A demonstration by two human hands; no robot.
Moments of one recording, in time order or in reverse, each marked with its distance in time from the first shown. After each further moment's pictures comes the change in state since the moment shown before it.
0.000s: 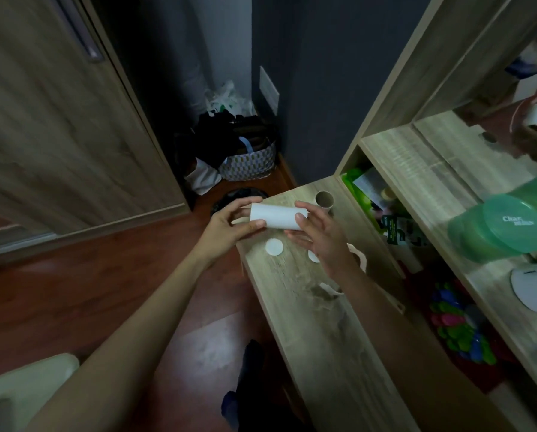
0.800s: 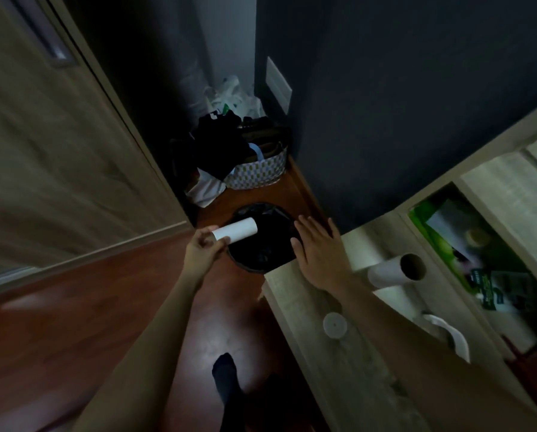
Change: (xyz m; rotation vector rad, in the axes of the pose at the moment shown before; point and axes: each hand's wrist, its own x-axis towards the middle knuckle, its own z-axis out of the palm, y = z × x) left_hand 0.158 -0.127 -0.169 0.058 0.450 -0.268; right_hand 0.184 0.089 0.057 -1.674 -0.041 -0.314
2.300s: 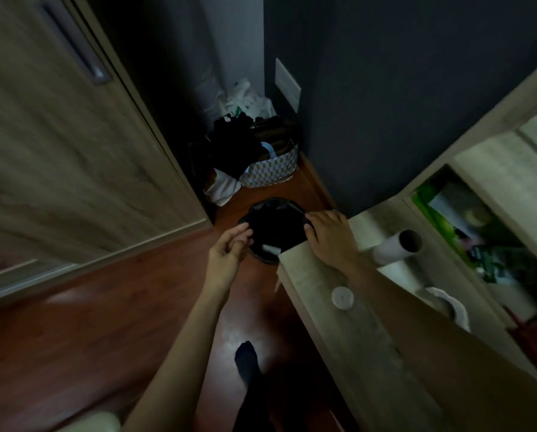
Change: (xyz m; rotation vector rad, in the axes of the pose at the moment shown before) left_hand -0.102 0.042 0.001 -0.104 -0.102 0.075; right_hand -0.008 -0.007 -0.014 0.166 -0.024 0.084
